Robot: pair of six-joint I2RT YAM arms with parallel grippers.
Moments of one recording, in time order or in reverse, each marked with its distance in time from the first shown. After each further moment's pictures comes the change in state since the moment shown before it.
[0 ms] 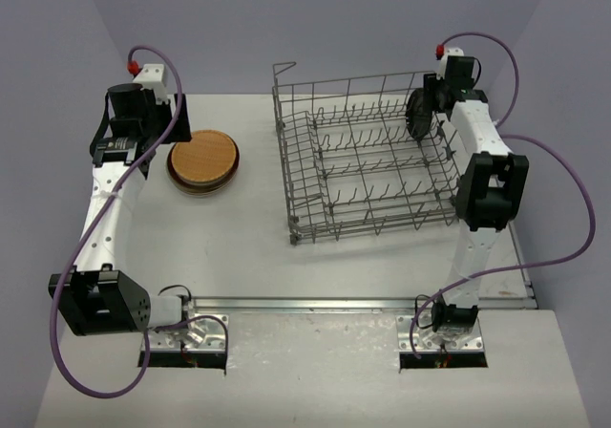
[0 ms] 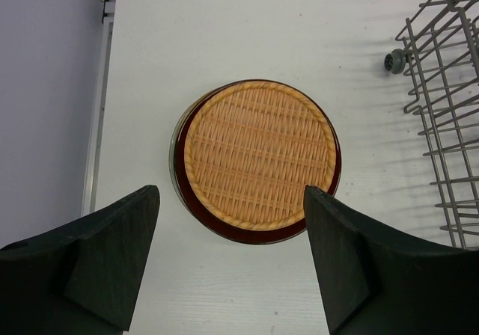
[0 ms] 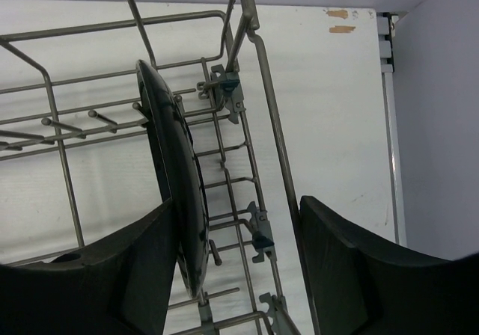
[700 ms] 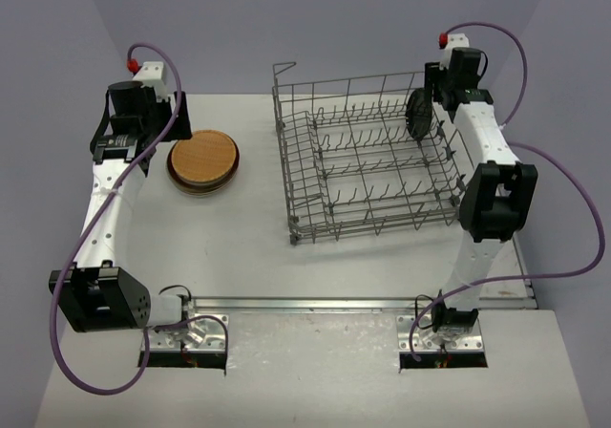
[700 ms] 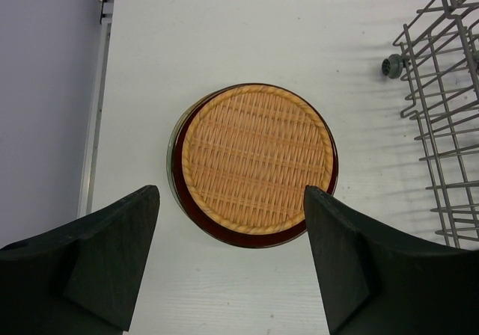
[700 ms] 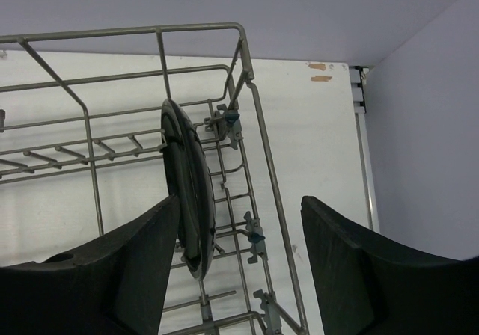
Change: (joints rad) left arm -0.002 0.019 0.019 -0.003 0.003 -0.016; right arm 0.013 -0.134 -0.091 0.100 0.003 -0.030
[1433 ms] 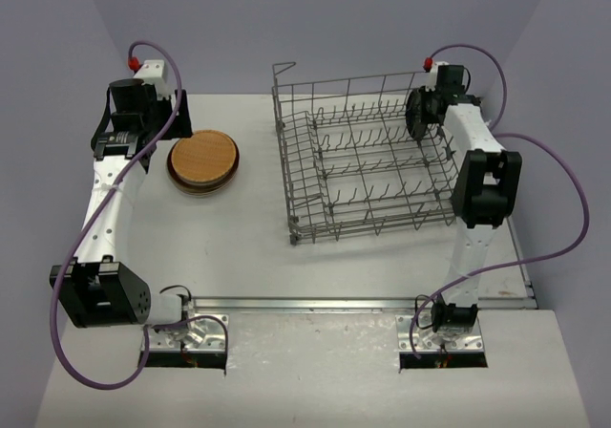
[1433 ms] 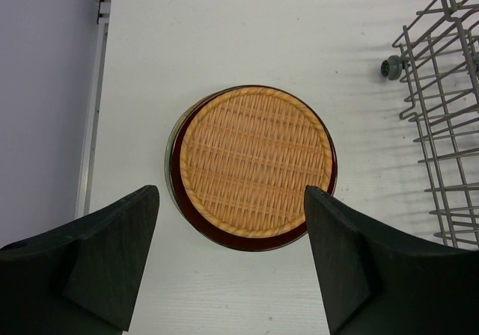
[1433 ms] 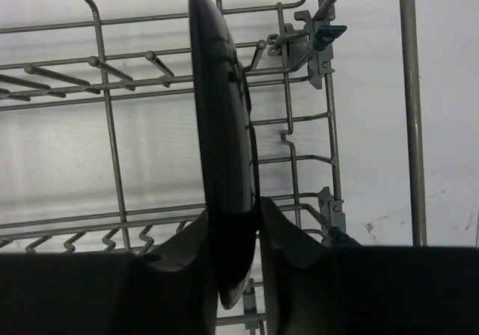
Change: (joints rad) left arm -0.001 0.024 0.020 -0.004 0.006 -0.004; right arm 0.000 0.168 0.051 -0.140 -0.125 0.056
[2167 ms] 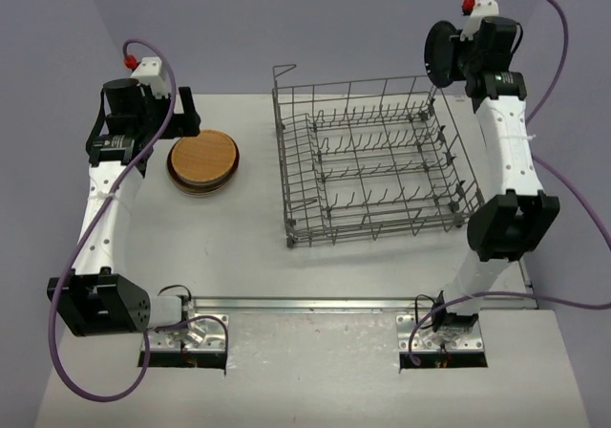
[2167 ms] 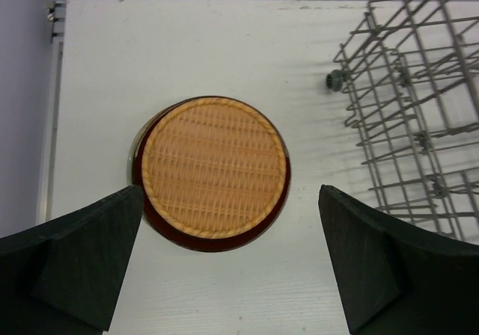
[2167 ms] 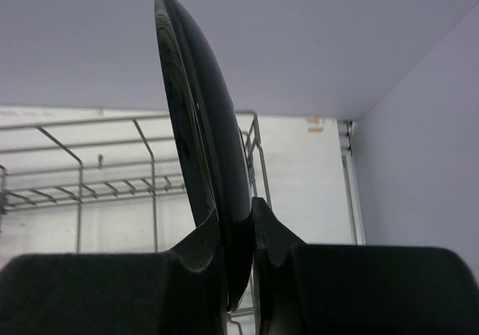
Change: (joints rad) left arm 0.000 -0.039 0.003 -0.003 0.101 -0.048; right arm -0.006 -0.326 0.102 -0.061 0.038 -0.024
